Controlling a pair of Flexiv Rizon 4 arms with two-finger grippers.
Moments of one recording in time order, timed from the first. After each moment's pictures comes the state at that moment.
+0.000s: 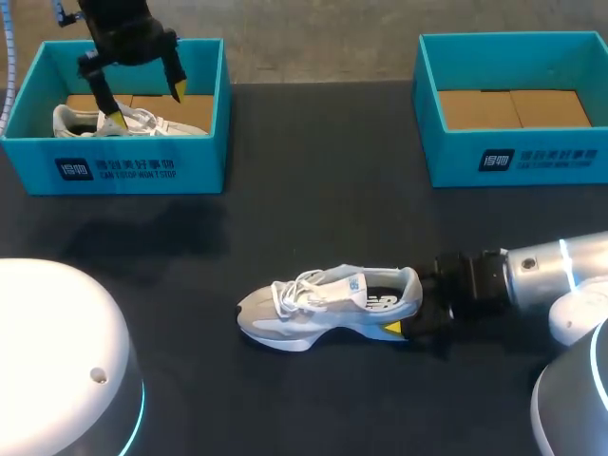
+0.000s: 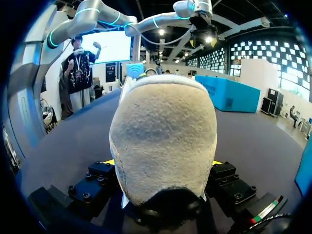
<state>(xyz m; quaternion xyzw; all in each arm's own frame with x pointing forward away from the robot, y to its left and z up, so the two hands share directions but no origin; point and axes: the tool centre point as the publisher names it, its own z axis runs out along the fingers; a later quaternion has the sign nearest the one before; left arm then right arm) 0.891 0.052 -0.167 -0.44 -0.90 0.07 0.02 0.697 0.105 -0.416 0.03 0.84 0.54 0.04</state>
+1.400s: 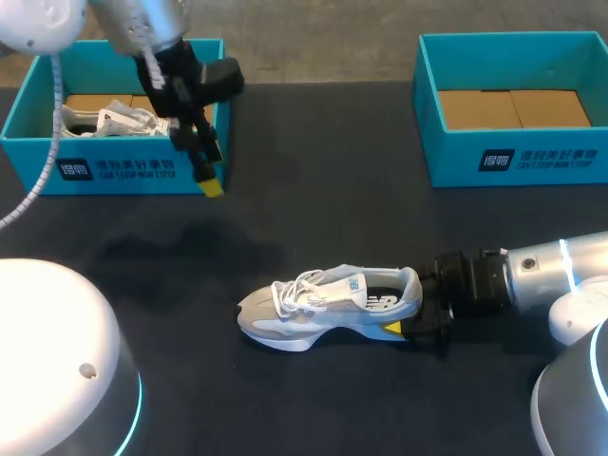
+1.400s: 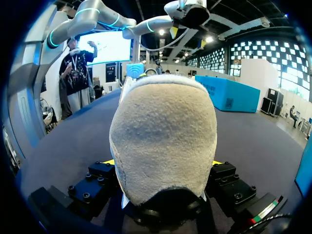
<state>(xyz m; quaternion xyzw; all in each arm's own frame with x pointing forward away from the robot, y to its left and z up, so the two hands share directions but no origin) 0.774 -0.049 -0.205 0.10 -0.98 0.12 0.13 0.697 0.105 -0.416 0.03 0.84 0.54 0.04</state>
